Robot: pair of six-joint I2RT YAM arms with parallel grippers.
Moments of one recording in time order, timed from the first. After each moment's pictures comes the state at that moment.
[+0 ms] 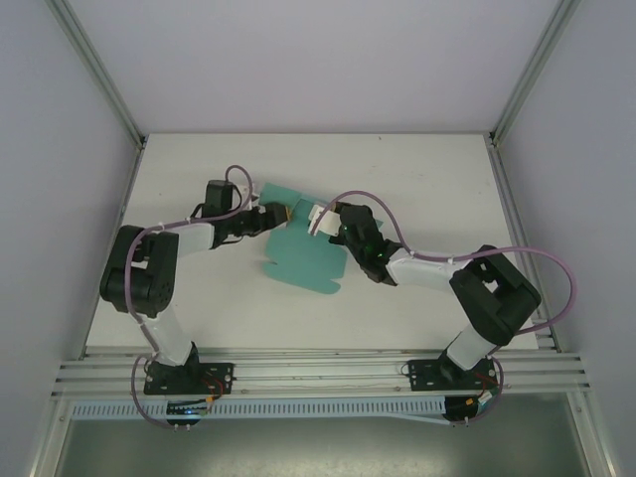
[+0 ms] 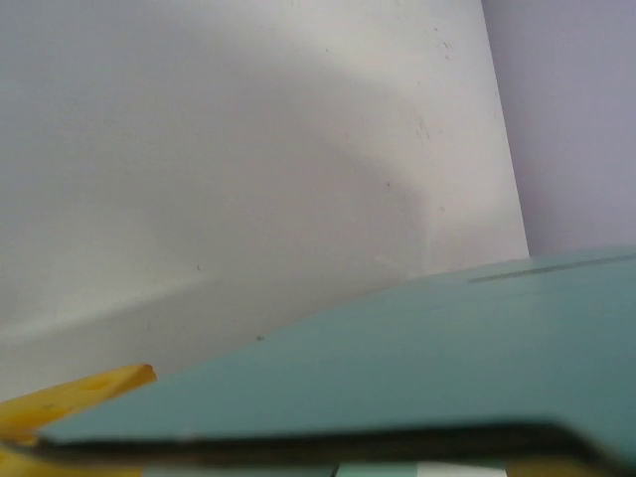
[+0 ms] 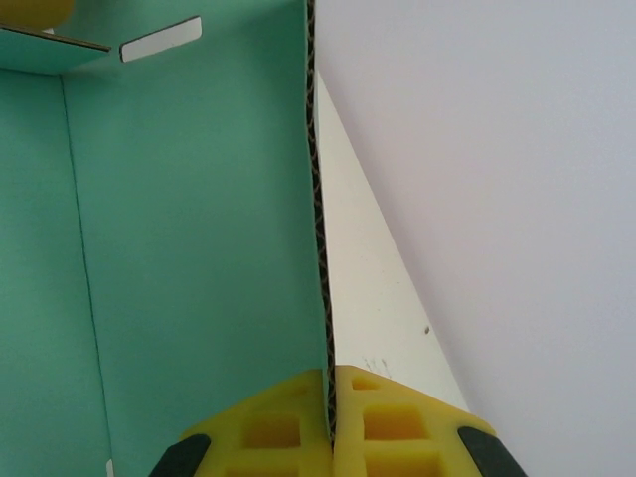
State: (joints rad) left arm -0.22 1.82 0.92 0.17 0.76 -0.56; right arm 0.79 1.61 0.79 0.45 0.38 -0.87
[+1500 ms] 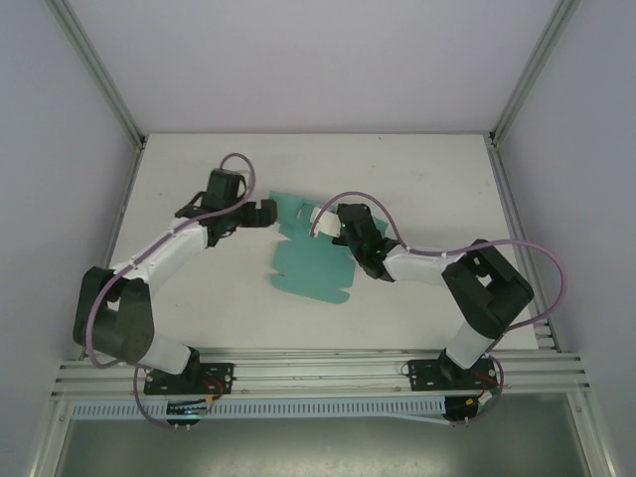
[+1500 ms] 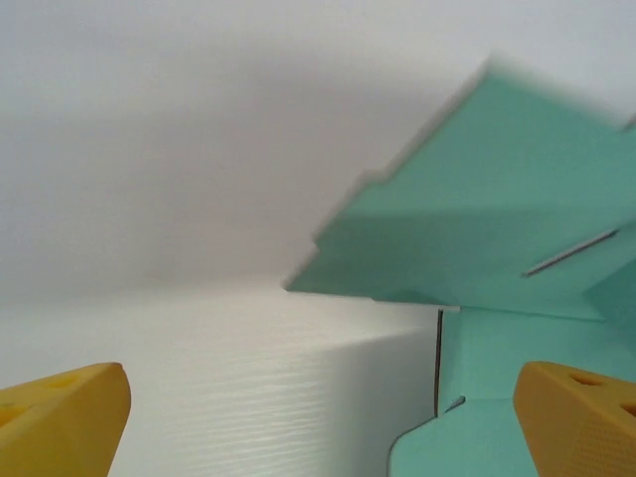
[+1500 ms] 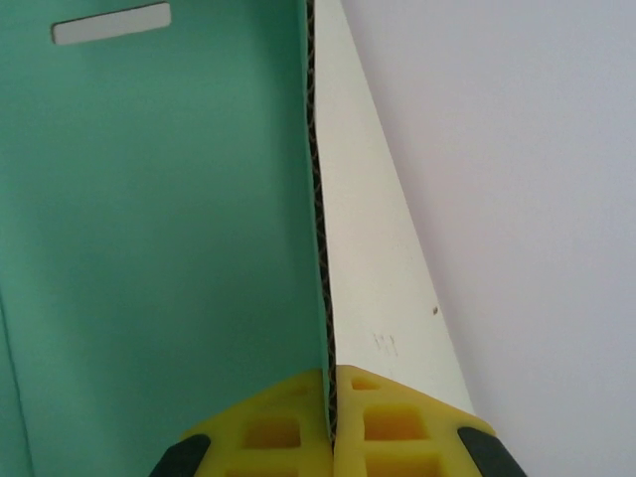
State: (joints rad) left arm -0.32 1.48 1.02 -0.35 0.06 -0.28; right arm 0.75 1.66 0.82 0.40 0.37 -0.94
